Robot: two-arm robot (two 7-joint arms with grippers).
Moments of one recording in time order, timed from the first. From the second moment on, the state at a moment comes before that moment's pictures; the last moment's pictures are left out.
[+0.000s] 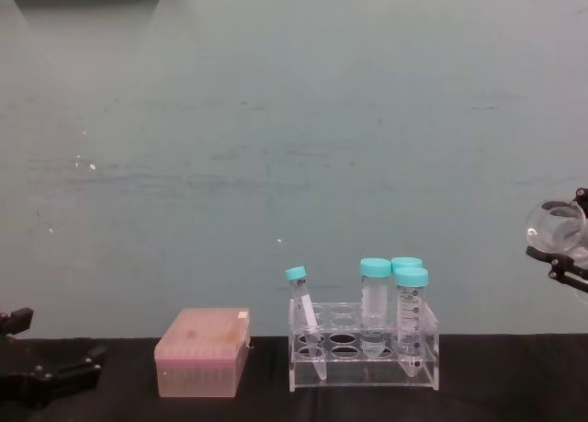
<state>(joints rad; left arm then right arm) -0.20 0.60 0.45 -1.41 -0.25 -0.12 0.03 0.38 0.63 -0.45 -1.36 -0.46 -0.34 0.05</state>
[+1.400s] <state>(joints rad) -0.20 0.60 0.45 -1.41 -0.25 -0.12 0.03 0.28 0.41 -0.23 -1.44 0.45 0.17 0.40</state>
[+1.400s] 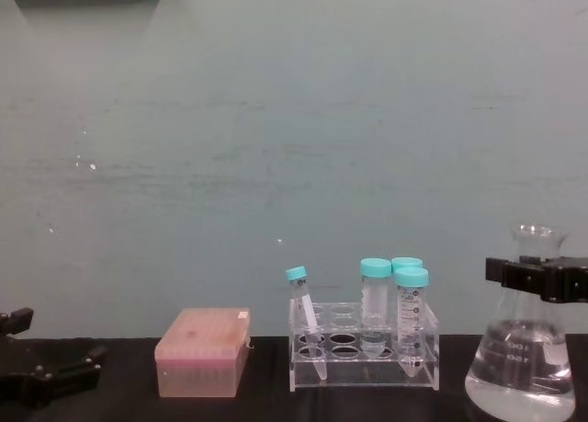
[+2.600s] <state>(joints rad) -0.20 0.60 0.45 -1.41 -0.25 -0.12 0.03 0.24 0.25 -0.06 -1.45 0.87 0.46 0.37</state>
